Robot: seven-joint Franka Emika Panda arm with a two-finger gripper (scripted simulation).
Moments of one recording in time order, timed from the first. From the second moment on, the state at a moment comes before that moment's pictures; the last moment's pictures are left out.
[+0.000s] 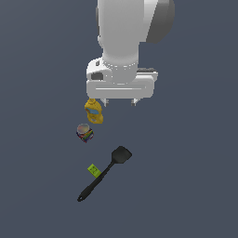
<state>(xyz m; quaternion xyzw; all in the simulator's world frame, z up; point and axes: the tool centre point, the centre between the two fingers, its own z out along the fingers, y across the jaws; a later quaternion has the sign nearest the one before) -0.003 0.004 0.310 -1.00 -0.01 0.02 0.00</state>
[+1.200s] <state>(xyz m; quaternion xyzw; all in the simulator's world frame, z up) 0.083 -0.049 0.212 -0.98 -0.21 0.01 -0.01</state>
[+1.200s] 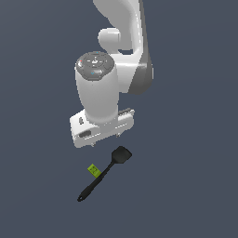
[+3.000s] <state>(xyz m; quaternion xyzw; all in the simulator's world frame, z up) 0.139 -0.117 0.055 -0.90 -0.43 0.00 0.00</state>
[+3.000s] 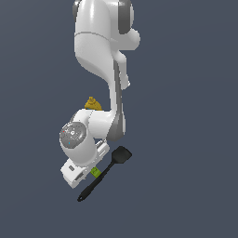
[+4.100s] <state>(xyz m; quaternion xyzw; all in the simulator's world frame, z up) 0.139 -0.117 0.012 -0.90 -0.43 0.00 0.00</state>
